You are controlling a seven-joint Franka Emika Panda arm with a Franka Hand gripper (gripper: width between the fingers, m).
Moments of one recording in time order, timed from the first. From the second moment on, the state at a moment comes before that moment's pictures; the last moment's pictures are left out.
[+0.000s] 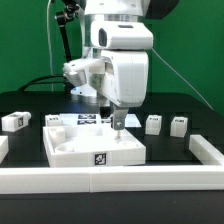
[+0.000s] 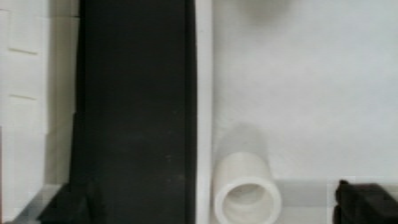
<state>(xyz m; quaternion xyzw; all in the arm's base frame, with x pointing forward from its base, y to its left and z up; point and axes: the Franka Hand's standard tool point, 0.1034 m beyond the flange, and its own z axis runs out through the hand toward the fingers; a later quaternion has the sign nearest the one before) 0.568 -0.023 0.072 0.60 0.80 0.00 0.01</state>
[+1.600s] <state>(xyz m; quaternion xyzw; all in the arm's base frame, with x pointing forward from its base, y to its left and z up) 0.485 -0.045 0.043 0.60 0.80 -0.02 -0.02</state>
